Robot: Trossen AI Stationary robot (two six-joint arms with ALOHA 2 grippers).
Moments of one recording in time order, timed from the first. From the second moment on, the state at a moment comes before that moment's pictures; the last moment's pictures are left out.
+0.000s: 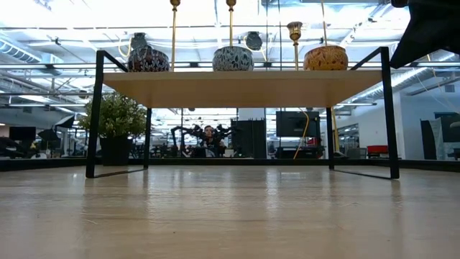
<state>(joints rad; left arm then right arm) -0.55 1.77 2.14 -1.14 -0.63 -0.92 0.72 1.16 0.88 -0.99 0.71 1.47</state>
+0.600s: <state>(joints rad) -0.55 1.77 2.14 -1.16 -0.63 -0.92 0.72 1.14 0.88 -0.82 0.65 1.28</state>
